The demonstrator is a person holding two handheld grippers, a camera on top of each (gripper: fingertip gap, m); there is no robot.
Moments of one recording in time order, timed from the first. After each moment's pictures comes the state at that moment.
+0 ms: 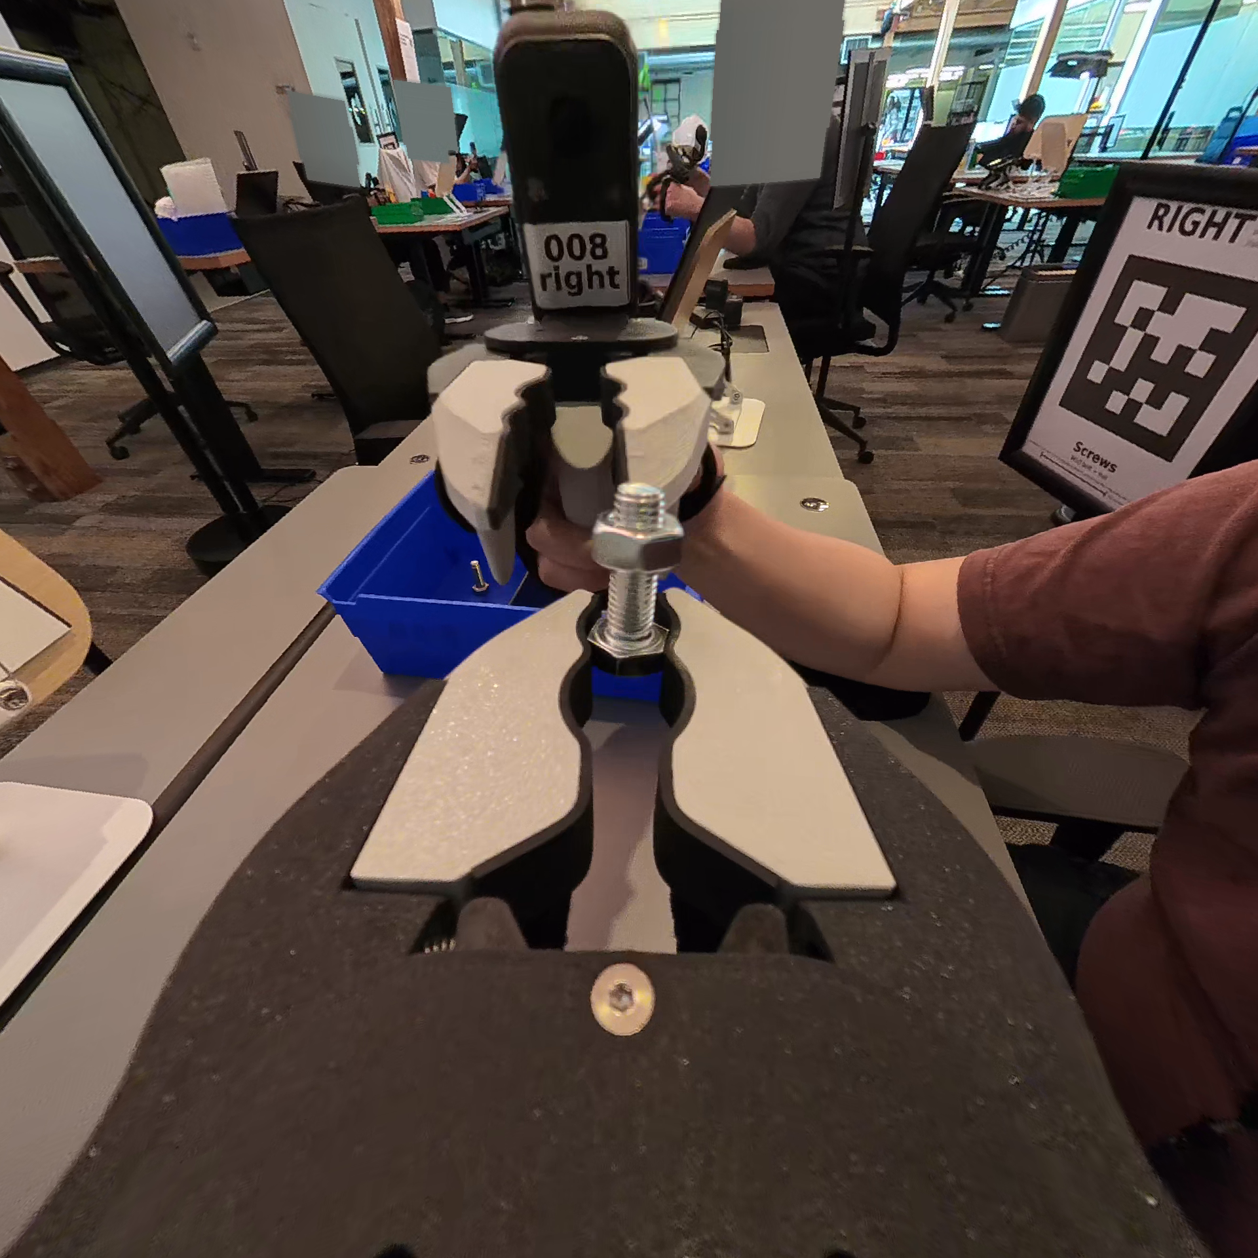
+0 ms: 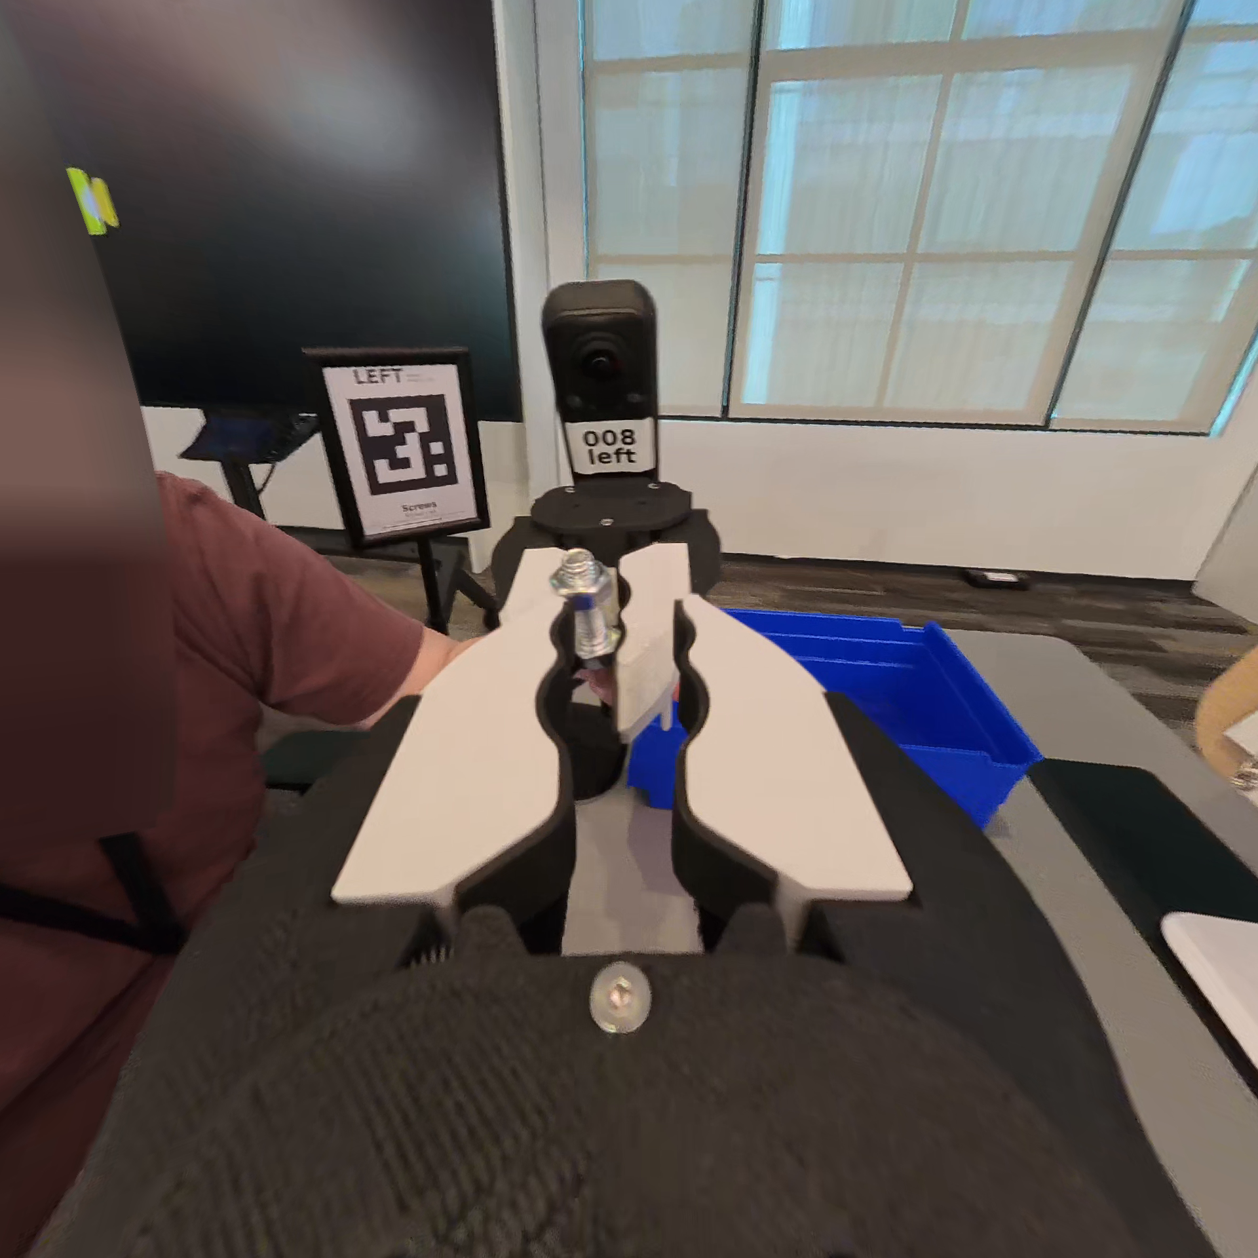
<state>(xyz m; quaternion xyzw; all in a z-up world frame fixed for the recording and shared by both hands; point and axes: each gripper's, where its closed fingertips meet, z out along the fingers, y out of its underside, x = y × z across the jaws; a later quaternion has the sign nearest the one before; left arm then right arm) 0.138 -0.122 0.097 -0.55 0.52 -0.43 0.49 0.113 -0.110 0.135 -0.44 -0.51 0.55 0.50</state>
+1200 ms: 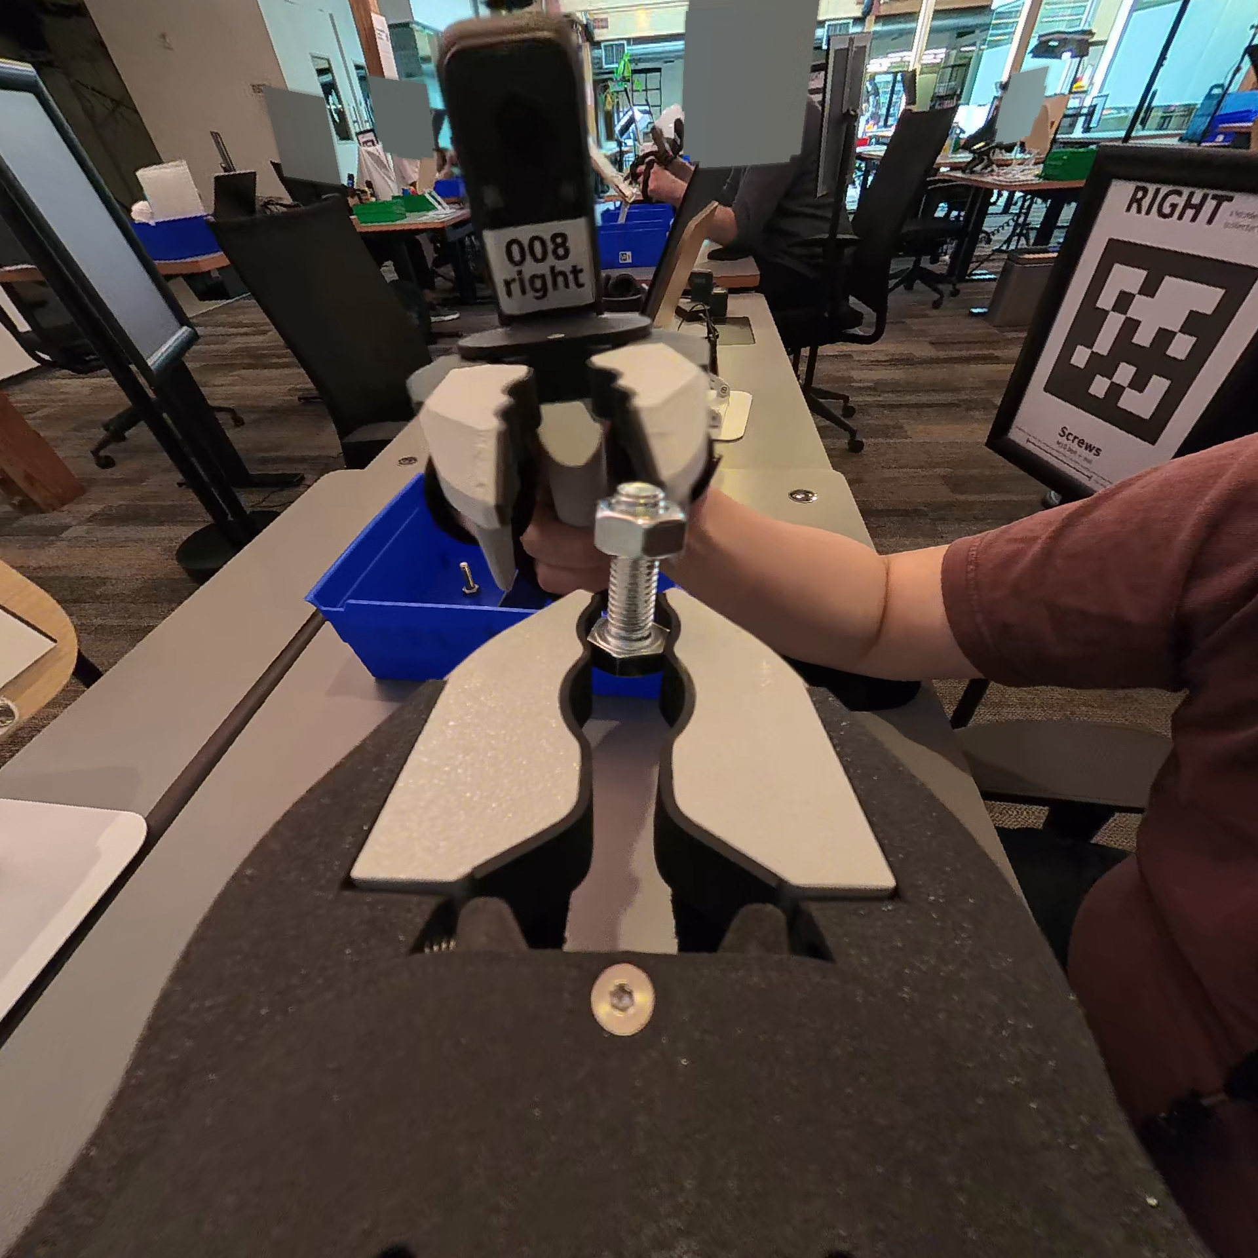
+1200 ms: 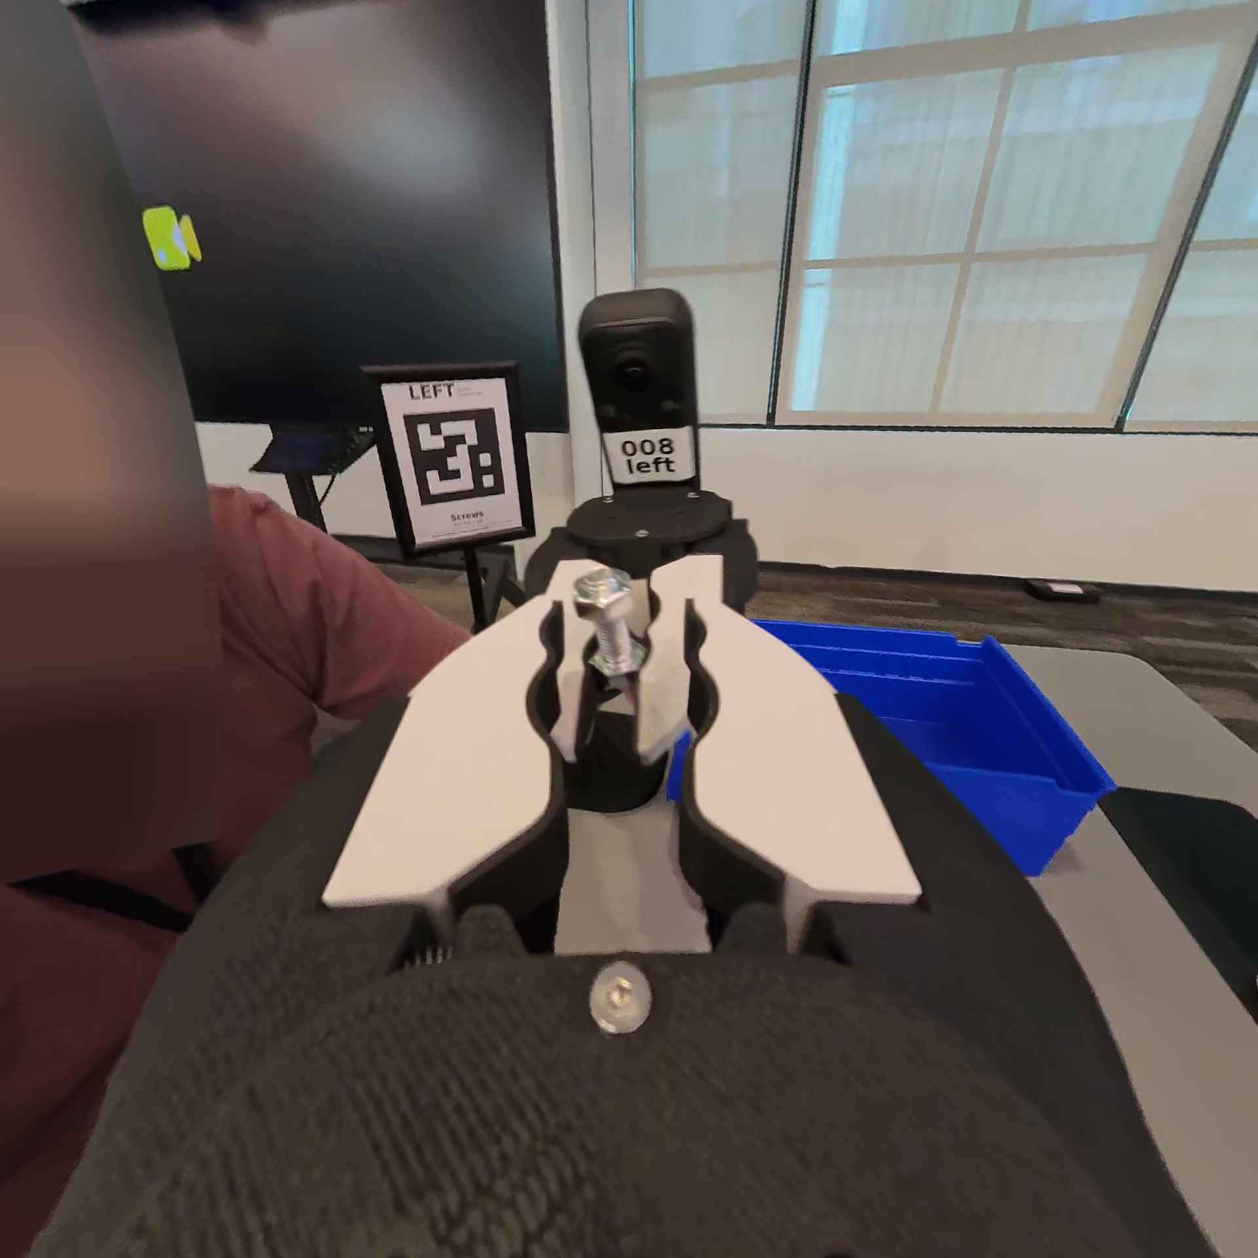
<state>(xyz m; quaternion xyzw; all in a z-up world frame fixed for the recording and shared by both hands) 0.138 -0.129 0.098 -0.55 0.54 -0.42 0.48 0.112 -0.123 0.139 -0.42 -0.51 0.58 0.47</state>
